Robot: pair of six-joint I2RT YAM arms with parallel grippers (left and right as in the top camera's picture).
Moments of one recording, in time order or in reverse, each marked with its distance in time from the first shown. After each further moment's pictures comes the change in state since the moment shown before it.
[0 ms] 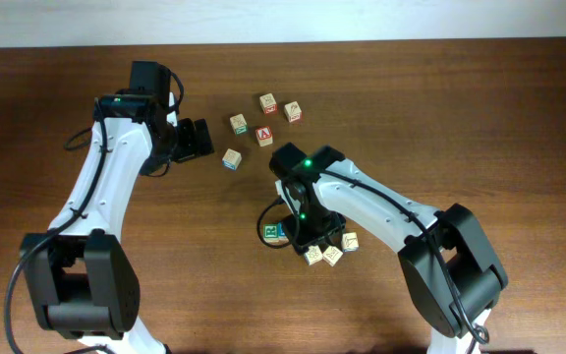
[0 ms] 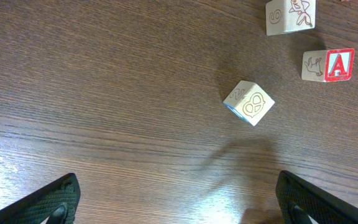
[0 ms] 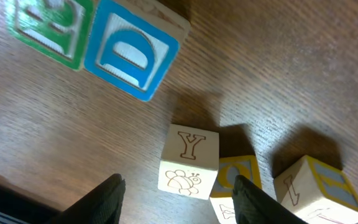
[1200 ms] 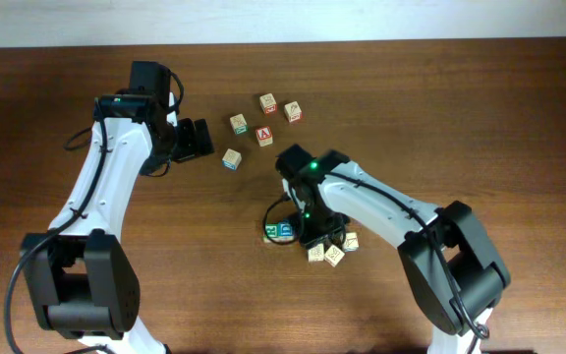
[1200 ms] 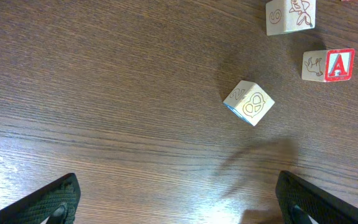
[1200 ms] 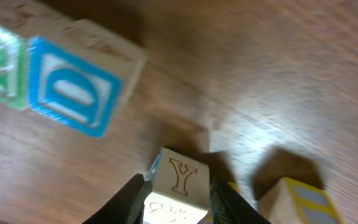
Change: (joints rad) left arm 0.000 0.000 0.000 0.000 0.000 0.000; right arm -0.038 0.000 -0.055 0.097 0.043 0.030
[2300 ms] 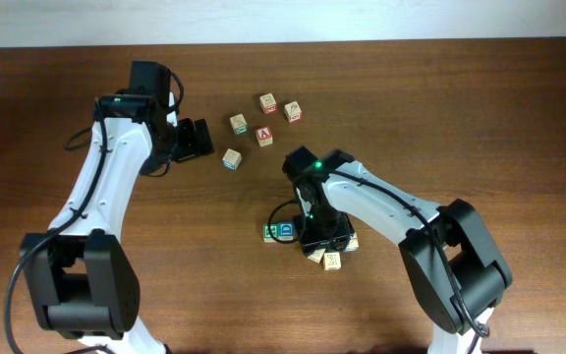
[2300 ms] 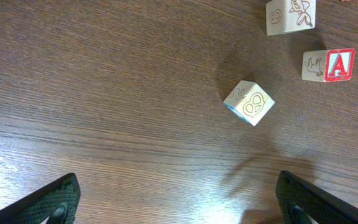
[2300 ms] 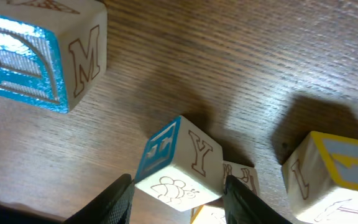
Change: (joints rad) left arm 0.000 0.000 0.000 0.000 0.000 0.000; right arm -0.009 0.000 -0.021 -0.055 -0.078 0.180
